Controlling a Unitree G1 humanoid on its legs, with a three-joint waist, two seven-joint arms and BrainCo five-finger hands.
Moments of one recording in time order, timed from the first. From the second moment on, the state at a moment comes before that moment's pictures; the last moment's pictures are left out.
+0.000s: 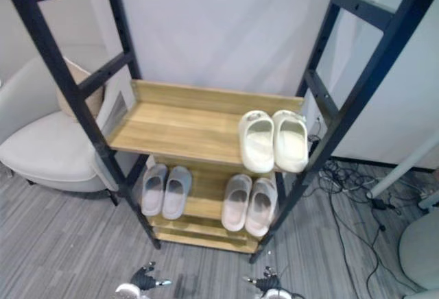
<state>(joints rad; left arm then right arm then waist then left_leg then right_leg) 0.04 0.14 -0.19 1.06 0.11 -0.06 0.09 0.06 -0.08 0.03 1.09 0.12 -0.09 -0.14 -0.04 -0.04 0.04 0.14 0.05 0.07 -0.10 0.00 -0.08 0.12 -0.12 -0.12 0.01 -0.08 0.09</state>
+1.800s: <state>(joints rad) -0.04 0.05 -0.11 1.06 0.04 -0.07 0.13 0.04 -0.08 0.08 1.00 0.04 -0.12 -0.12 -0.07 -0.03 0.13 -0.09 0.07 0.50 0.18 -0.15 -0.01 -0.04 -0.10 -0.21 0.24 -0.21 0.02</state>
